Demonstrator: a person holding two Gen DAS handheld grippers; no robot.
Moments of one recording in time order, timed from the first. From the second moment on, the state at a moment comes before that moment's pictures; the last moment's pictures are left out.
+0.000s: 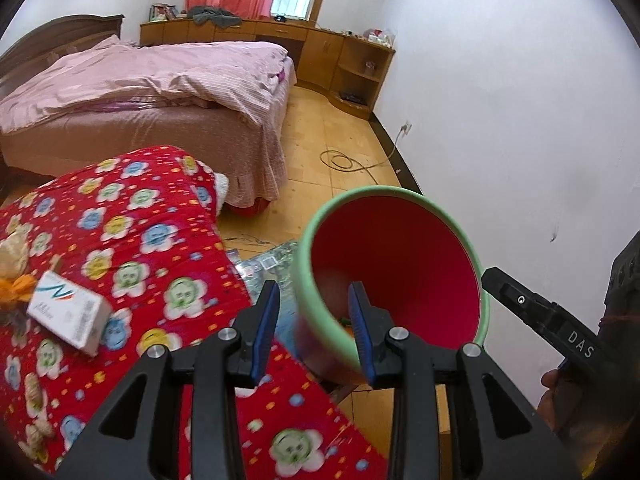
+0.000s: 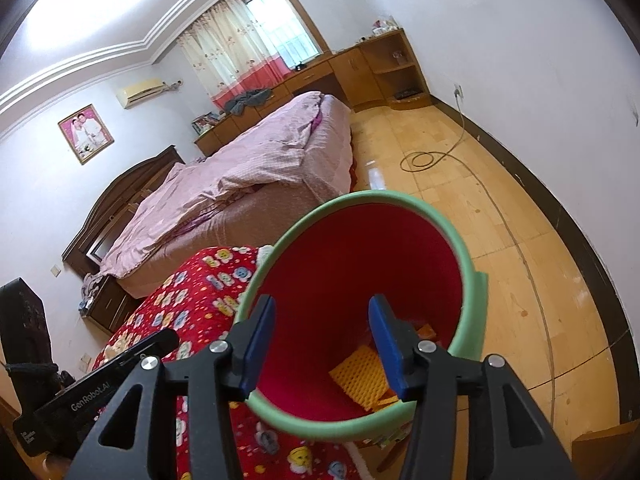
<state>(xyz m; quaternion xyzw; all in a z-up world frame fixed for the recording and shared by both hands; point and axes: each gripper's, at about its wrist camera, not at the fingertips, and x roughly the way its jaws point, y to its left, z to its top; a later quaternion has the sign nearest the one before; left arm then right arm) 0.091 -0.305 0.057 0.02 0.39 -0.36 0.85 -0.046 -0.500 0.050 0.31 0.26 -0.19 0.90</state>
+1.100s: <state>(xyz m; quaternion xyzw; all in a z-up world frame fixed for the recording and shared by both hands) 0.070 -0.060 0.102 -0.05 0.36 -0.19 0.91 -0.001 -0.311 0.104 0.24 0.30 -0.04 0.92</state>
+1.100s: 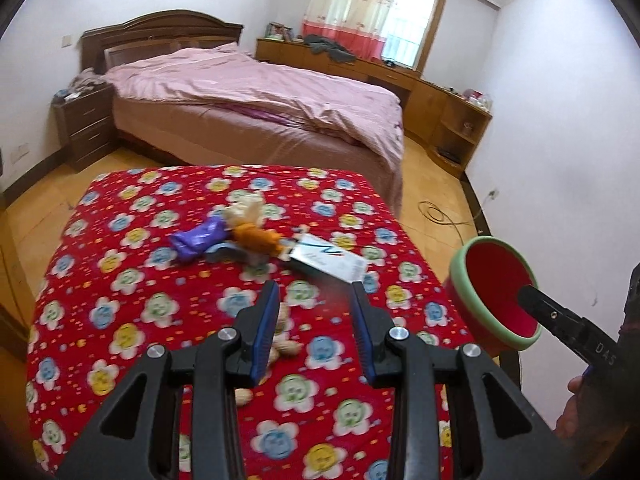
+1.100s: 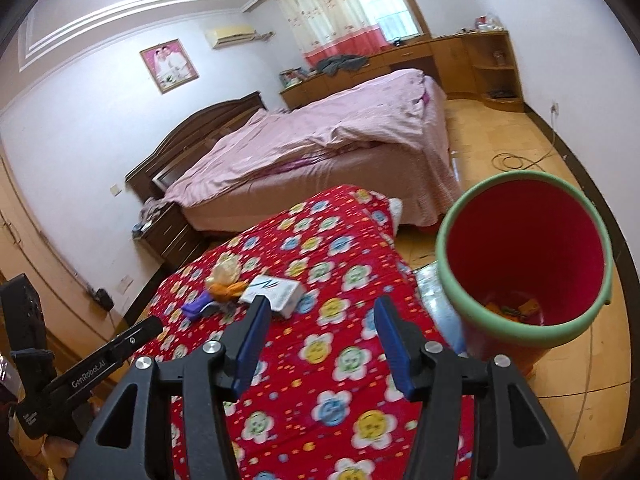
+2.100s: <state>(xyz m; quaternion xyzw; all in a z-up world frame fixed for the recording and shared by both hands) 0.171 0.013 0.050 -0.06 0.40 -0.13 0.90 0.118 -0.247 0.058 0.15 0.38 0.01 0.91</state>
